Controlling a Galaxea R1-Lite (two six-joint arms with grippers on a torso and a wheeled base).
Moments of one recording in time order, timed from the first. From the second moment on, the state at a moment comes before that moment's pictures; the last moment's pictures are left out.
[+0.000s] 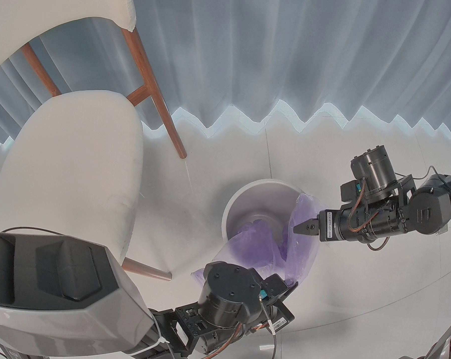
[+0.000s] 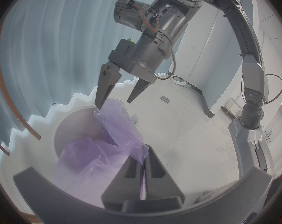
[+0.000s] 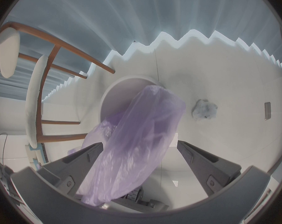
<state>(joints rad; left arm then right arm) -1.00 2.16 -0.69 -1.14 0.07 0.19 0.35 1.78 -1.00 0.03 0.00 0.39</state>
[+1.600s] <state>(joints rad) -0.93 2.17 -0.74 -1.14 0.11 0.17 0.29 1.84 -1.11 0.03 -0.07 0.42</state>
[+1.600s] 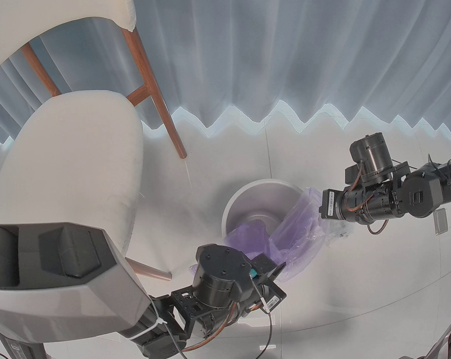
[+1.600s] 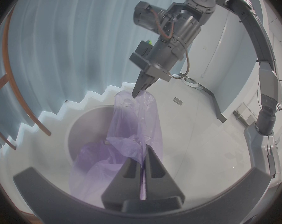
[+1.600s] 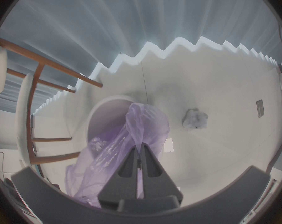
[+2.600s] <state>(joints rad) -0.86 2.11 -0.84 -1.10 0.17 0.17 0.33 1.86 -1.10 -0.44 0.11 0.46</state>
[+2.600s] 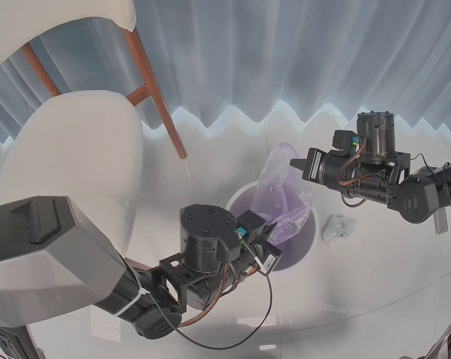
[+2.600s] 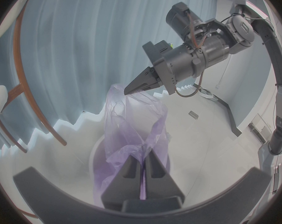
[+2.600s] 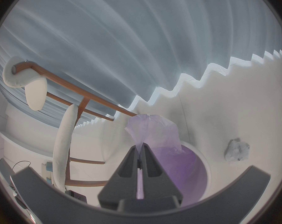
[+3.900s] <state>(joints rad) -0.88 2.06 -0.79 -1.10 0.25 0.09 0.06 1.81 -0.80 -0.69 0.36 0.36</state>
